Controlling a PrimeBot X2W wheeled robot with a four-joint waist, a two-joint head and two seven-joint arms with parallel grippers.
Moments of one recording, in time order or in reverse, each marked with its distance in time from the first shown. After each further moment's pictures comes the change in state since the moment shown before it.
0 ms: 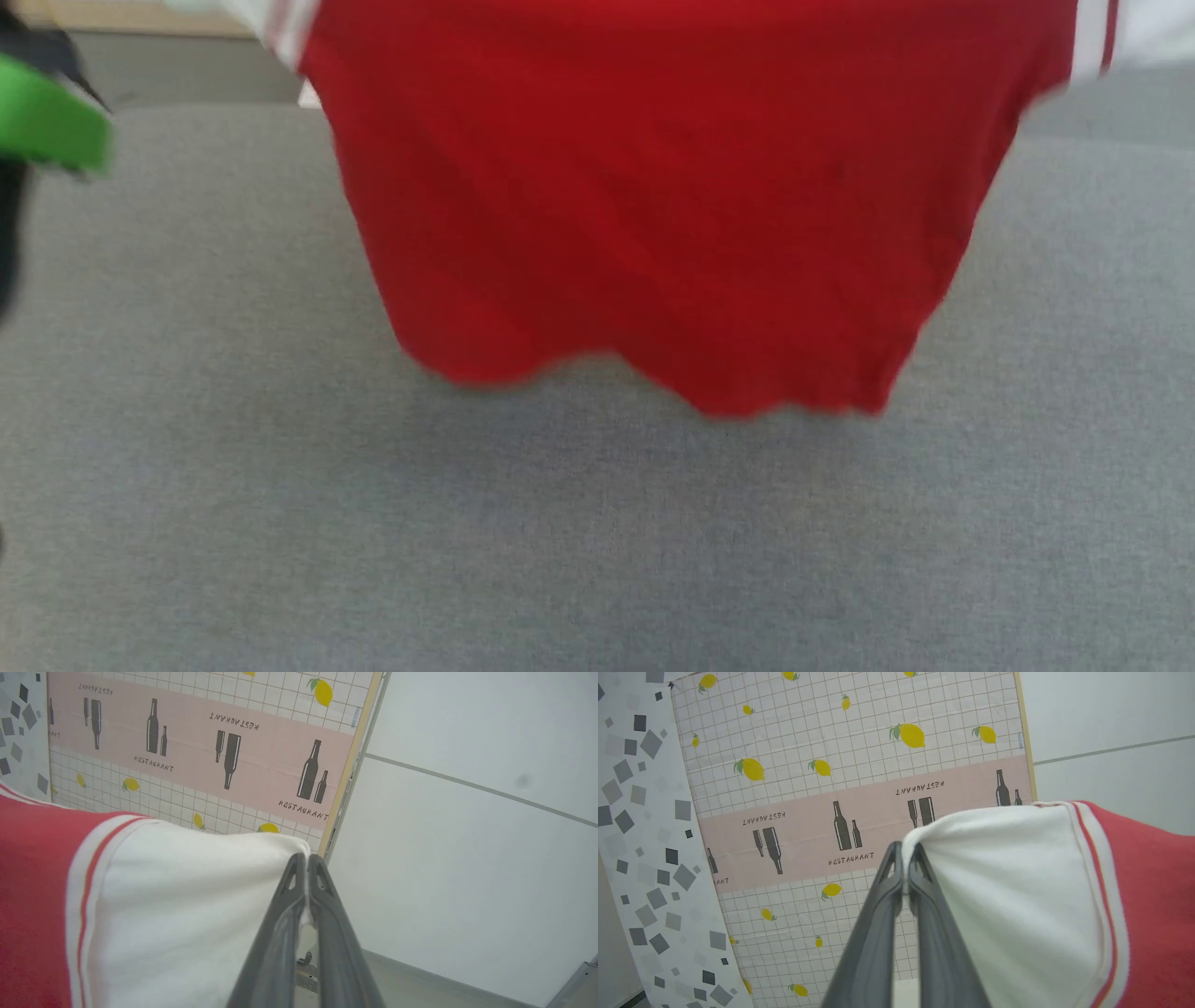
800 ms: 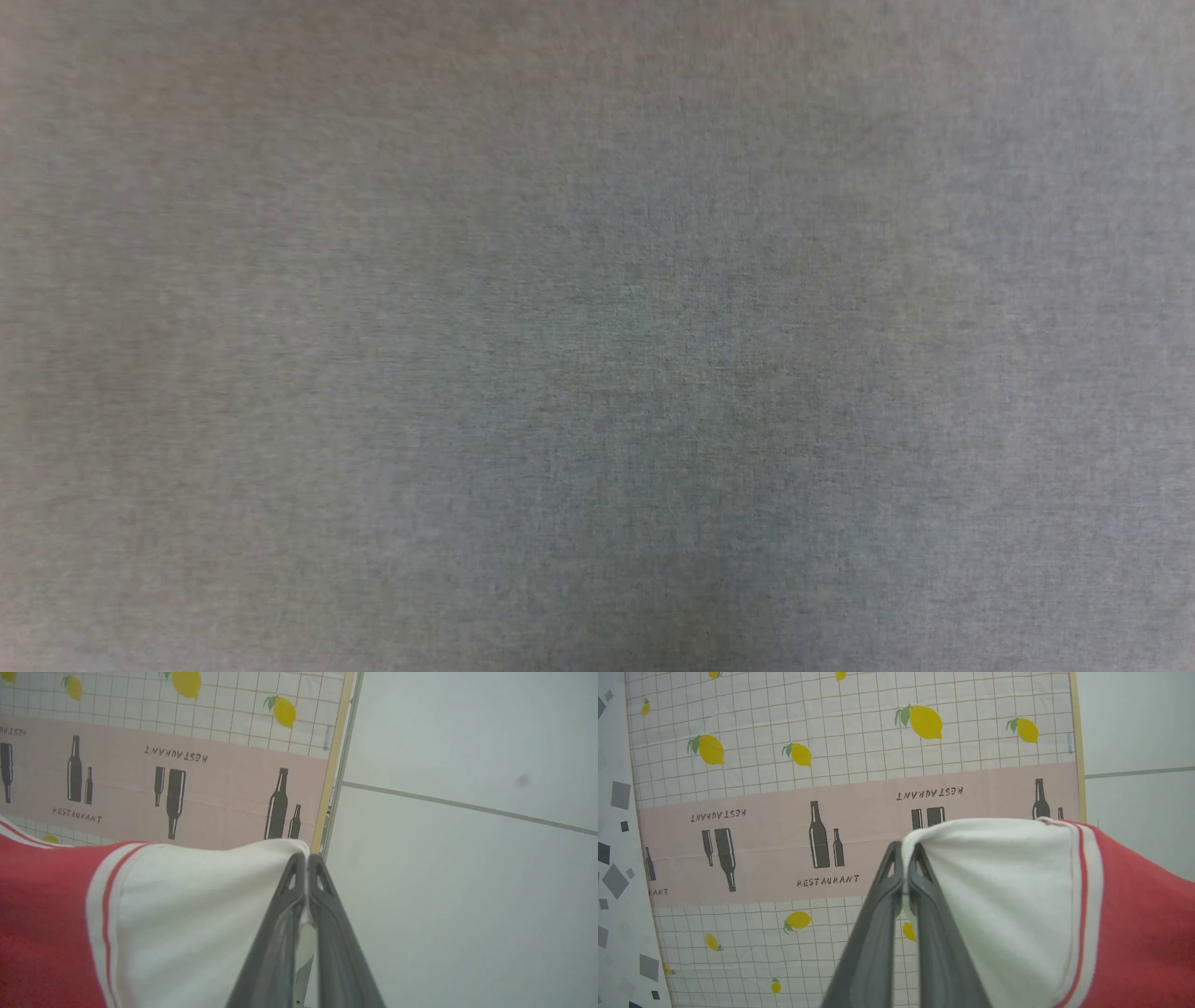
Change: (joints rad) left arm -0.803 -0.240 0.018 0.663 0.090 -0.261 -0.046; right arm -0.875 0.263 0.083 0.681 -0.256 0.000 -0.378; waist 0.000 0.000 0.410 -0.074
